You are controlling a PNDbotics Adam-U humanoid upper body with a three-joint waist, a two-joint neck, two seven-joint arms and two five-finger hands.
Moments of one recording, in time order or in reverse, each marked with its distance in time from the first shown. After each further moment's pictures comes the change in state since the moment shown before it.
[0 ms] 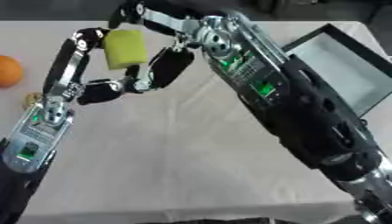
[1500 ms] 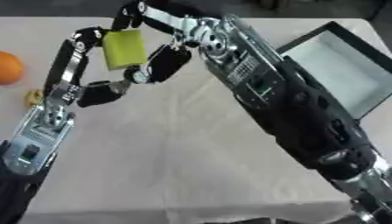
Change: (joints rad) left arm 0.013 -0.001 -0.006 -0.006 -0.004 -0.066 0.042; right arm 0.000 0.010 0.005 0.025 -0.065 0.045 -0.044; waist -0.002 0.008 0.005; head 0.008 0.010
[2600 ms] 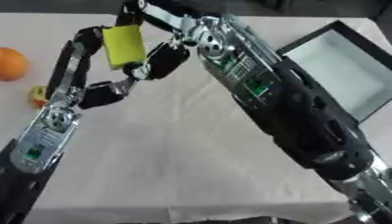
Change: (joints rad) left arm 0.008 -0.013 -0.005 0.026 0.156 -0.178 0.008; right arm -0.003 0.024 0.007 0.024 0.050 -0.012 -0.063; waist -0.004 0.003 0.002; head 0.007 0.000
